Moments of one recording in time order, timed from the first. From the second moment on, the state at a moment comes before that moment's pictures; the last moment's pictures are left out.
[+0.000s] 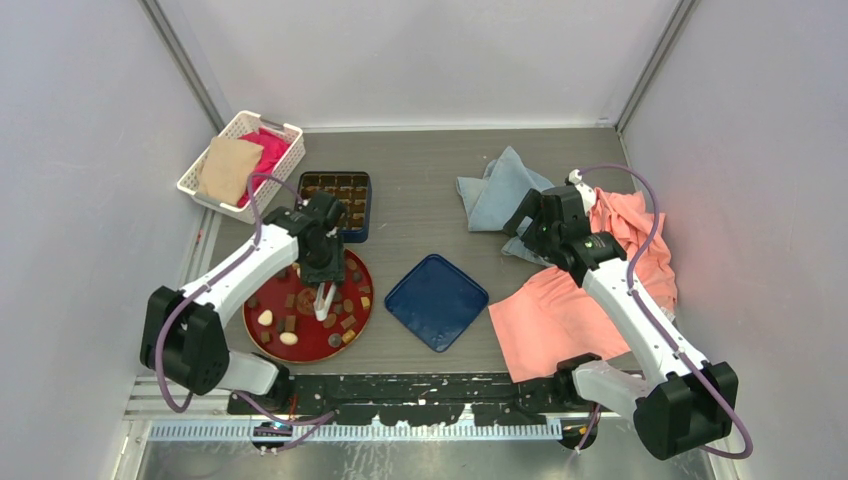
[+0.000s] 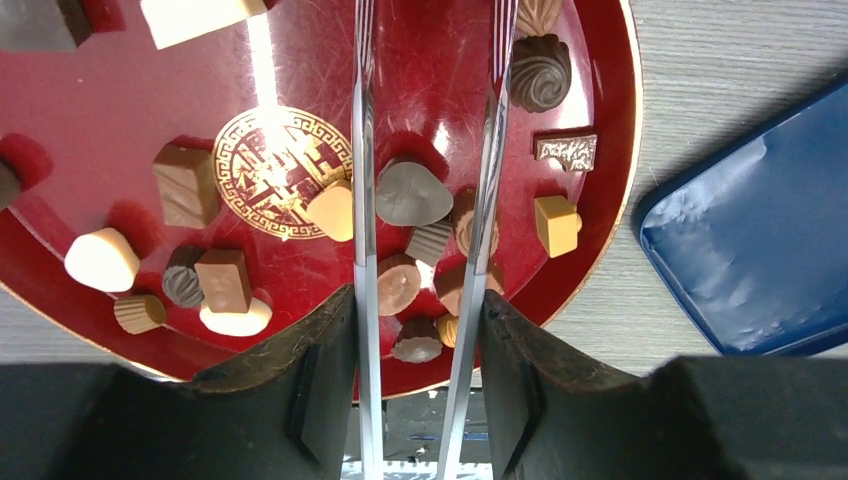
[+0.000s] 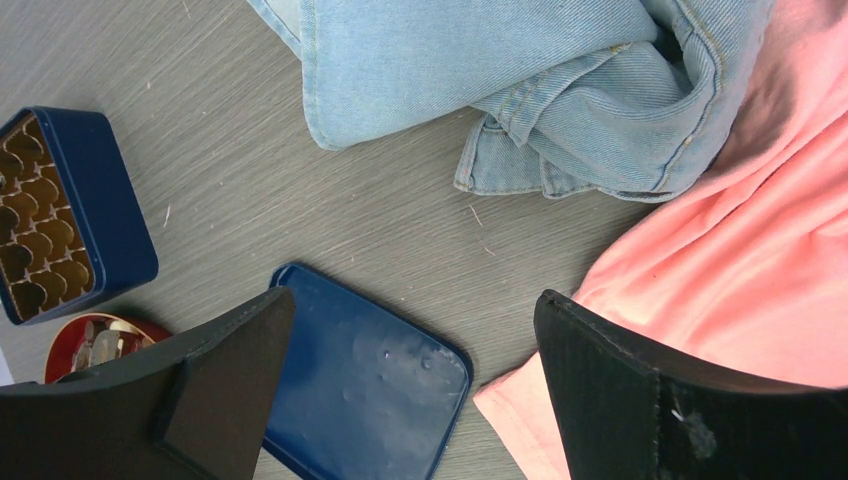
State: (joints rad) left arm -0.43 1.39 1.05 -0.99 -0.10 -0.52; right arm 0.29 1.07 0.91 -0.58 0.17 0.76
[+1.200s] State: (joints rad) left arm -0.40 1.46 1.04 -0.95 -0.09 -0.51; right arm 0.29 1.08 0.91 -0.58 0.17 0.76
